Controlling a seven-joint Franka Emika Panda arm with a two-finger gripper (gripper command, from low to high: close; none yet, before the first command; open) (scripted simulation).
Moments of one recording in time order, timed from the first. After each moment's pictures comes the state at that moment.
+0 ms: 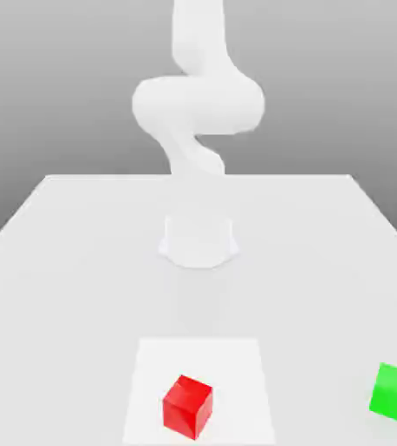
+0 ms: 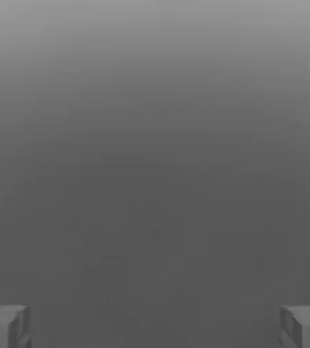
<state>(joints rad) -0.02 -0.71 0.01 -2.32 0.00 2.34 0.84</state>
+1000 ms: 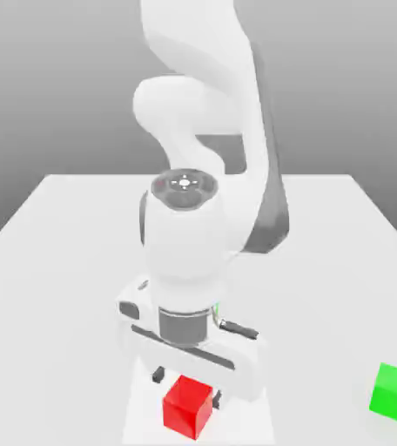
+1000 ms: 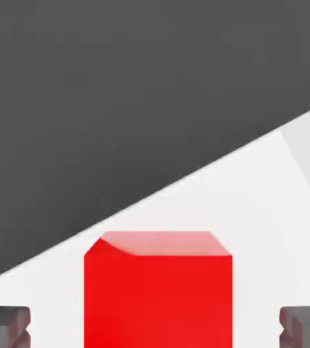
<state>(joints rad) -0.08 0.35 0.04 -2.50 -0.05 2.85 1.28</state>
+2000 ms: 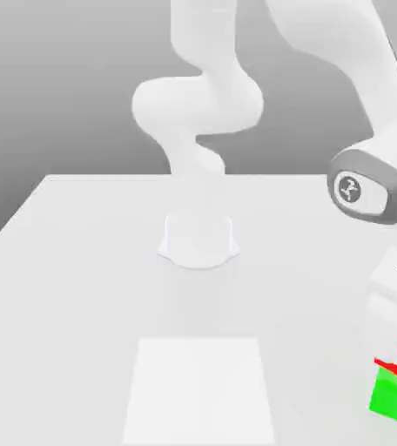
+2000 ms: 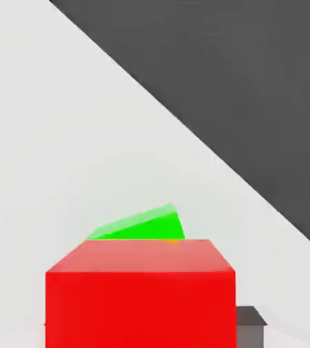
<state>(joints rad) 0.20 0.35 0.35 -2.36 -0.26 2.67 0.79</state>
